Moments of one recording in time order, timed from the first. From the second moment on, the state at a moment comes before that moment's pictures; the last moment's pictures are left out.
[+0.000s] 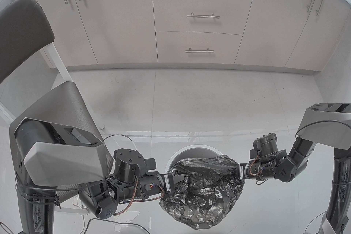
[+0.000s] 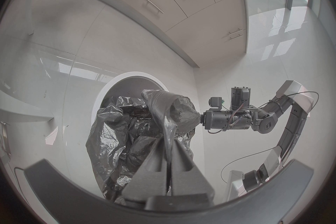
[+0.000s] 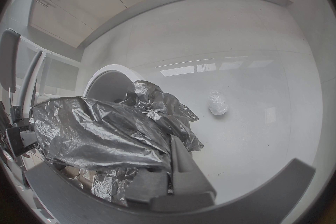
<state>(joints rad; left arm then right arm) -0.63 2.34 -0.54 -1.35 -0.36 -0.67 0.35 2.29 -0.68 -0.75 0.07 0.35</state>
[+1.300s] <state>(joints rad) -0.62 2.37 -0.59 -1.35 -0.36 -0.65 0.36 2.21 -0.71 -0.80 0.07 0.32</state>
